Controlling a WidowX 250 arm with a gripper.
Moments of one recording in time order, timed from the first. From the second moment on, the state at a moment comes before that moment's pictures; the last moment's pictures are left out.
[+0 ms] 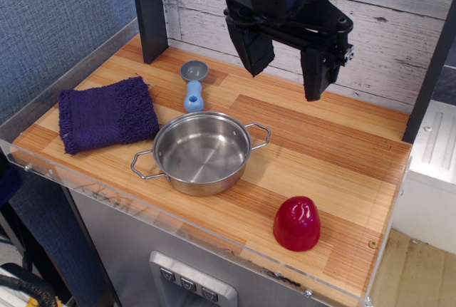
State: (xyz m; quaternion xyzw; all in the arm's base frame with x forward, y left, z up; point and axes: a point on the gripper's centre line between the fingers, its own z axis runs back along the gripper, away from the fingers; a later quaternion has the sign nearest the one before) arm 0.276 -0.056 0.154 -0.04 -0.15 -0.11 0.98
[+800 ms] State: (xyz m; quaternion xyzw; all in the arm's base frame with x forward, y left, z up) arm 0.251 -0.033 0.123 -0.05 -0.12 -0.09 0.99
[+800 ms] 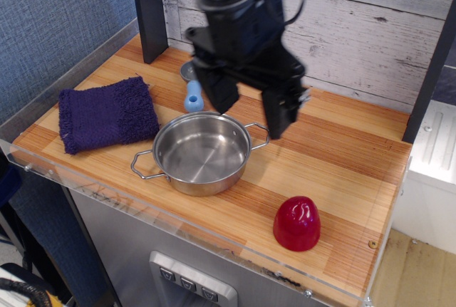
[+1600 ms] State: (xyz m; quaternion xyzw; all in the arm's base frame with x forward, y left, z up) arm 0.255 -0.015 0.077 -0.01 -0.07 -0.09 0.99
